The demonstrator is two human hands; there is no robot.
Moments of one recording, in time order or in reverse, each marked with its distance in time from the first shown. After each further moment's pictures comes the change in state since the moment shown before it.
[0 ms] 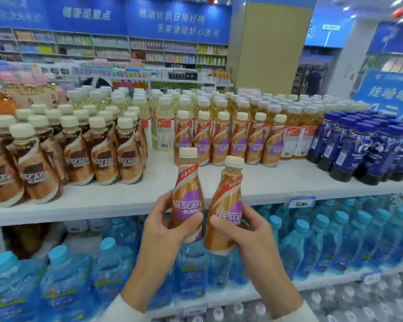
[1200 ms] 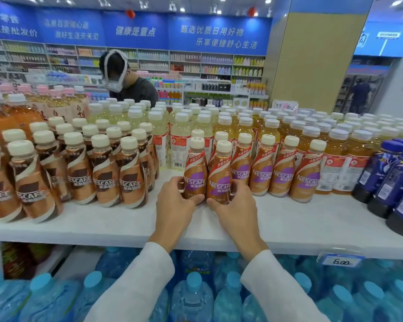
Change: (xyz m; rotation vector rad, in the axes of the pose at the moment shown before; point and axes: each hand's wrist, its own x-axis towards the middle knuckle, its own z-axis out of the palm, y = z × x) left_hand 0.173 -0.029 0.020 0.704 0.311 0.135; right_hand 0.193 0.025 0.013 -0.608 0.105 -0.208
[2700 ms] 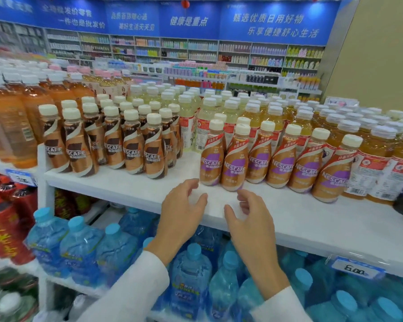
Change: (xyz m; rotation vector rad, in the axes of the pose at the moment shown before) left_hand -0.076 0.001 -0.004 0.183 0.095 -0.002; right_hand -0.053 0.024 -0.031 -0.035 -0.146 -0.122
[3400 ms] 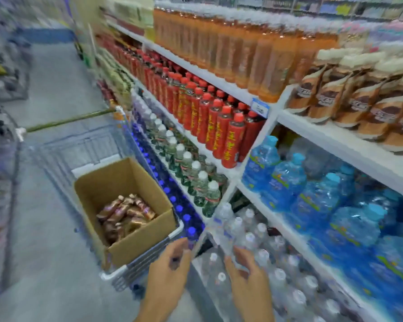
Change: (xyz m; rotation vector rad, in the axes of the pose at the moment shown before) left_hand -0.383 -0.195 -0.232 -0.313 0.564 -0.760; right_hand -0.340 -0.057 0.200 0.270 -0.846 0.161
